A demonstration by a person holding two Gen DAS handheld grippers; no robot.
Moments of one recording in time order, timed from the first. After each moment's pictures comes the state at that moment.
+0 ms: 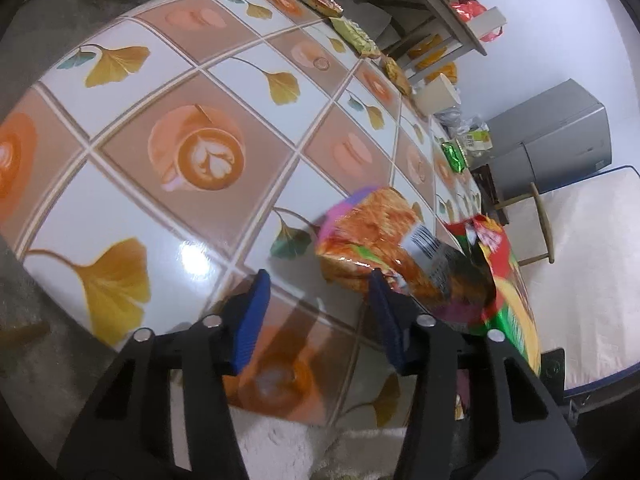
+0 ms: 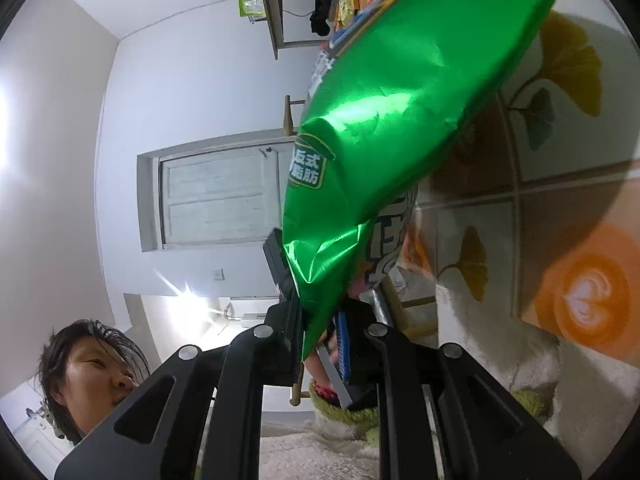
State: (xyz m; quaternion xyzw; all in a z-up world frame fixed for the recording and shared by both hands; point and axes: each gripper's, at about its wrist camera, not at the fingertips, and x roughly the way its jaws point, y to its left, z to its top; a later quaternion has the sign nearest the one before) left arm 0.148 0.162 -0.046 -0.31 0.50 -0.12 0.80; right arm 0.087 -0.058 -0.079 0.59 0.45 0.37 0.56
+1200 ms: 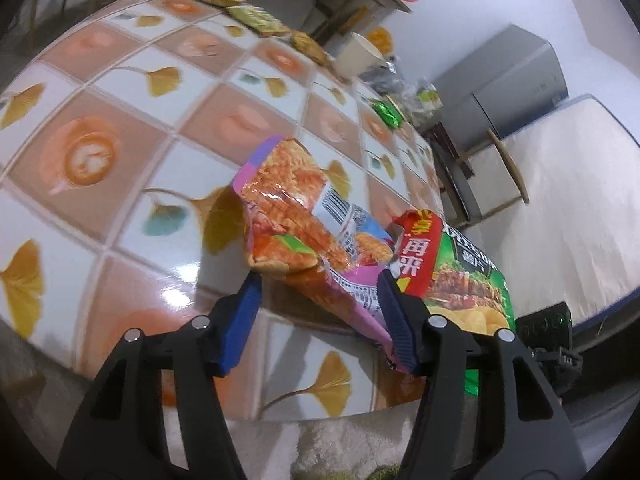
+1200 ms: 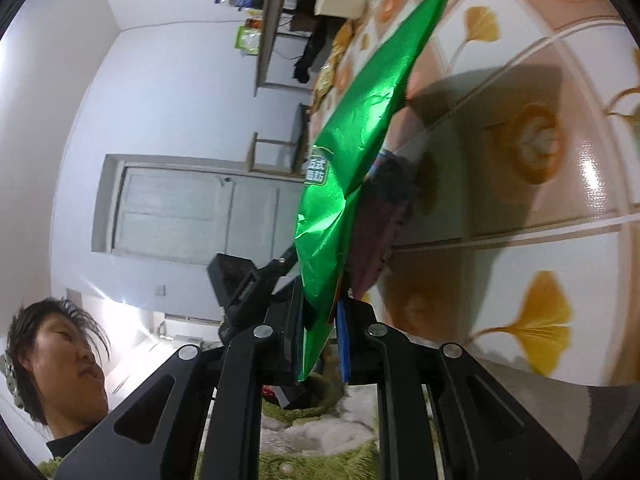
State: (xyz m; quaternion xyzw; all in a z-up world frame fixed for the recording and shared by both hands) left arm 0.131 0.096 -0.028 -0.24 0.48 -0.23 0.81; right arm 0.065 -0.158 -0.051 0.52 0.44 0.28 0.67
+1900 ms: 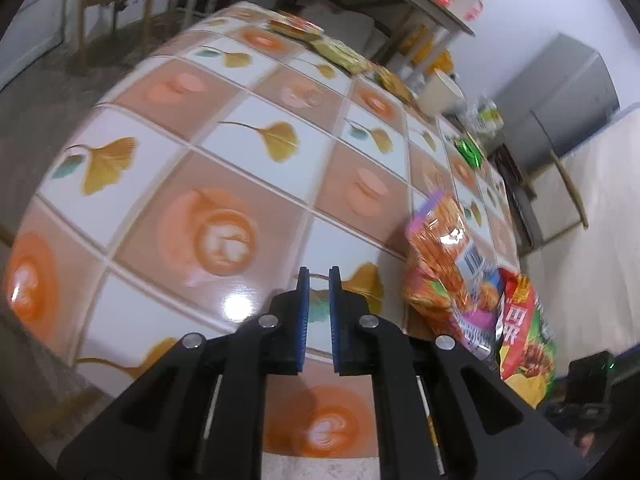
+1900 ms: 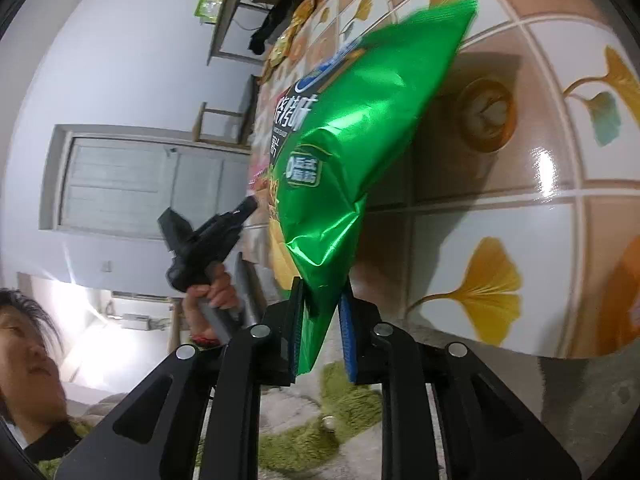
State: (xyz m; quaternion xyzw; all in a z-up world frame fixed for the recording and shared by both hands) left arm 0.167 0.174 -0.026 -0.21 0.48 -0.11 0.84; right arm 0.062 -0.149 -0.046 0.44 0.52 0.24 0.69
